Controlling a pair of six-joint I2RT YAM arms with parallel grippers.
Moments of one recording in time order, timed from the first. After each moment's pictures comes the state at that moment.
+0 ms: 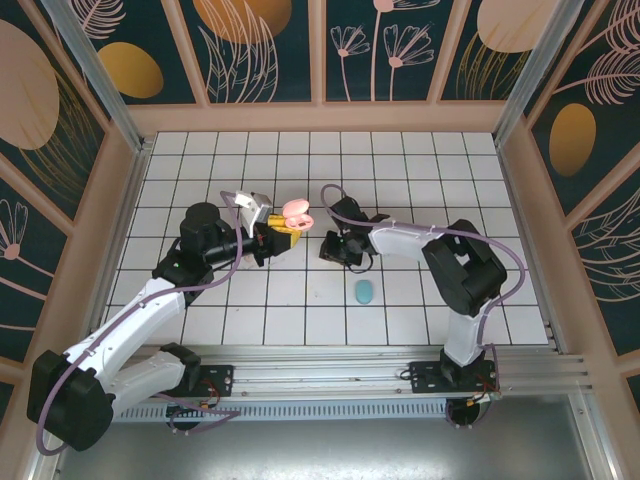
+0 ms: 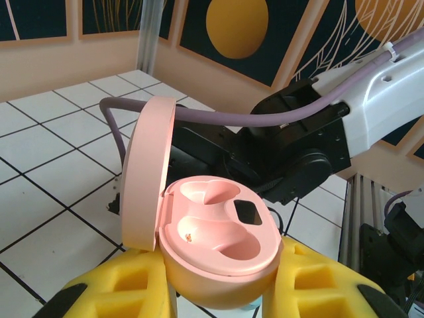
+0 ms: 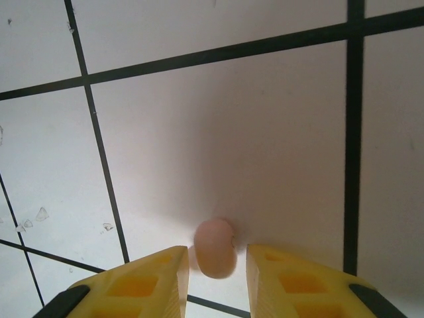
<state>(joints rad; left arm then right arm) -0.48 1.03 0.69 0.12 0.67 -0.17 0.70 1.86 1.11 -0.36 -0.20 0.85</state>
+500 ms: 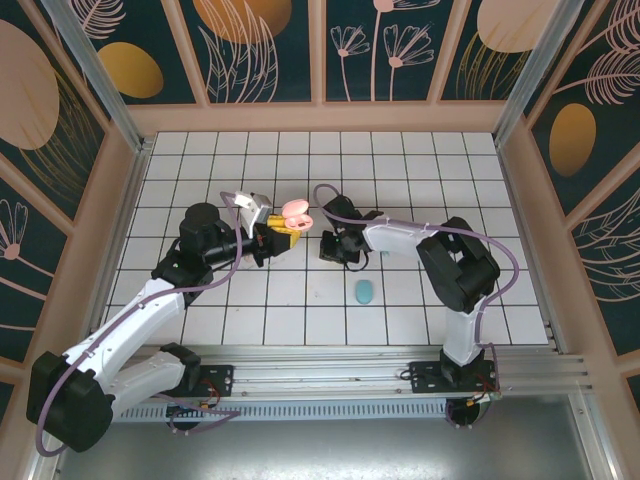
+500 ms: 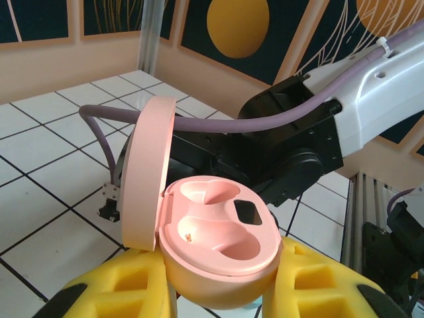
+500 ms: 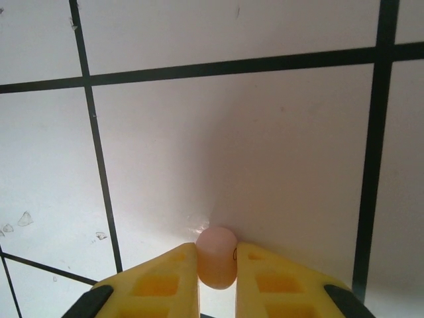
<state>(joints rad) -0.48 1.02 0.69 0.11 0.66 -0.16 0.71 1.90 1.18 -0.42 -0.15 0.78</state>
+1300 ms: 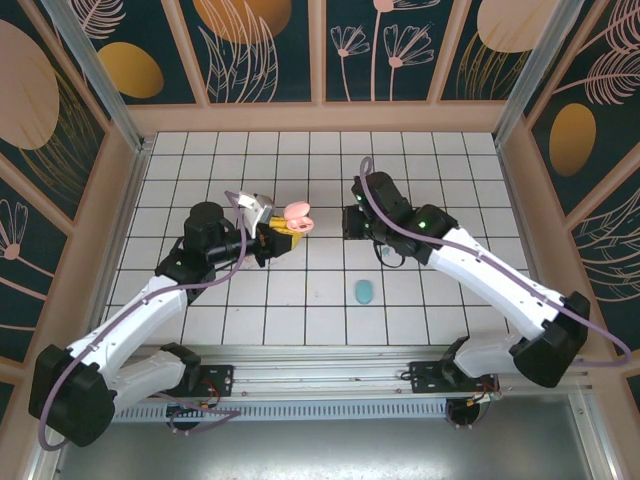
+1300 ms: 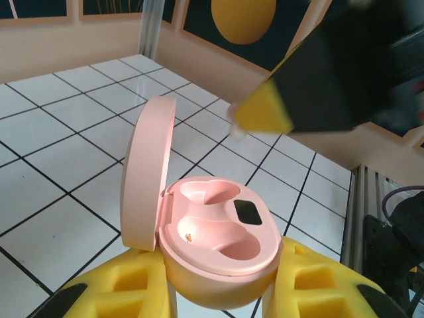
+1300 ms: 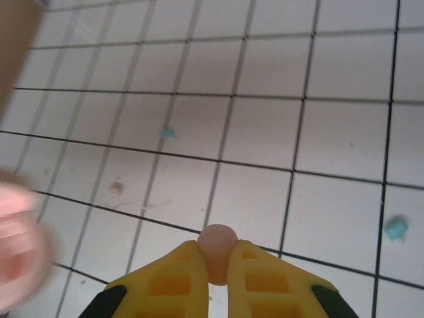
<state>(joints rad) -0.48 1.06 0.69 0.10 0.66 -0.16 0.84 1.30 1.31 -0.75 0.18 0.60</state>
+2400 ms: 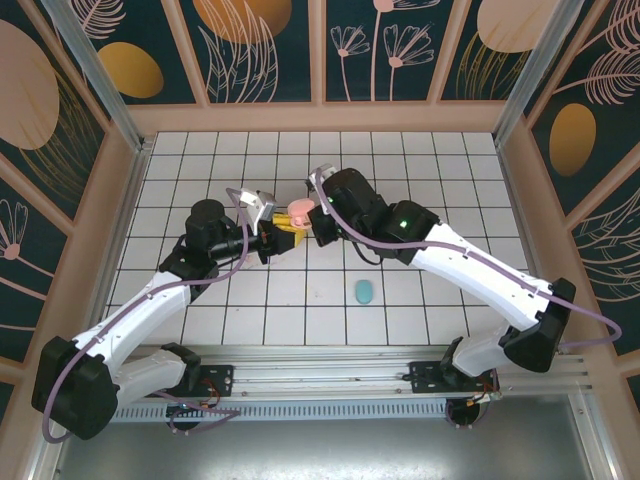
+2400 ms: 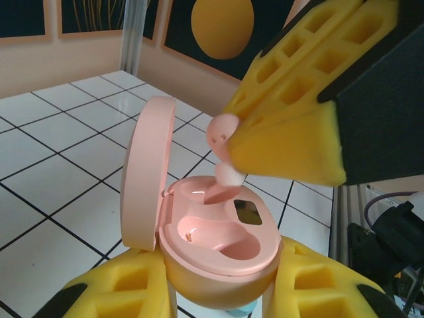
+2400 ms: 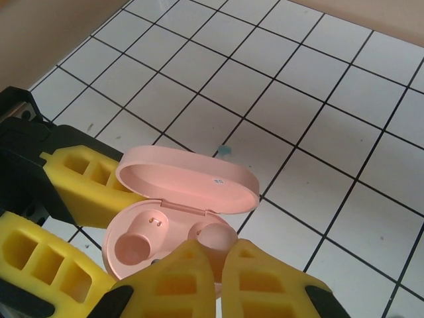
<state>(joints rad) -0.48 1.10 0.70 0.20 0.72 -0.19 0.99 1.42 1.50 -0.75 0.19 0.26</state>
